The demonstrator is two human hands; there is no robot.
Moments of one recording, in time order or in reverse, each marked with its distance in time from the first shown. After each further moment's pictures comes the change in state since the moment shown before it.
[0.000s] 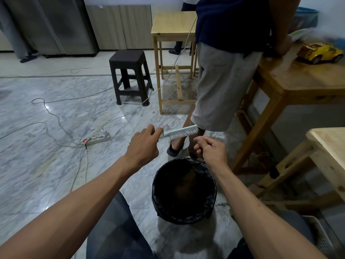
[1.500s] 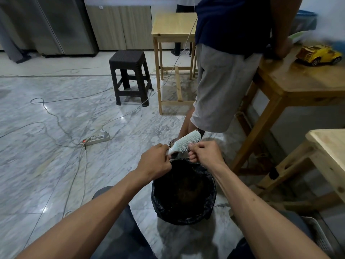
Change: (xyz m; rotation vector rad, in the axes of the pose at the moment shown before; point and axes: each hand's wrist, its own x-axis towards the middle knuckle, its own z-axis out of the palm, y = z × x) left_hand -0.023 0.035 0.015 -0.282 -0.189 -0.143; right_hand 0.011 0.007 0.014 -0.043 -0.142 0.173
